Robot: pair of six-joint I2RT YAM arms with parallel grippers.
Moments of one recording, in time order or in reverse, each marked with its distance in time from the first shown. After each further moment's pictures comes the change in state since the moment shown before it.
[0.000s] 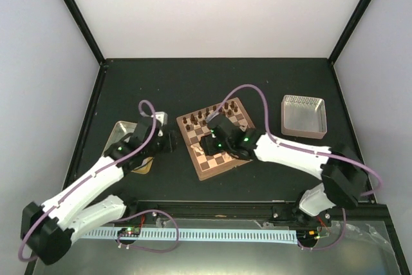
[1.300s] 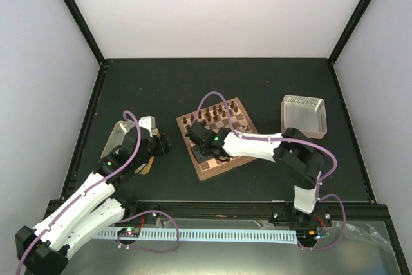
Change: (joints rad) left arm 0.040 -0.259 -0.146 0.052 -0.069 -0.066; right arm 0.076 0.392 0.213 -0.115 0.053 -0.105
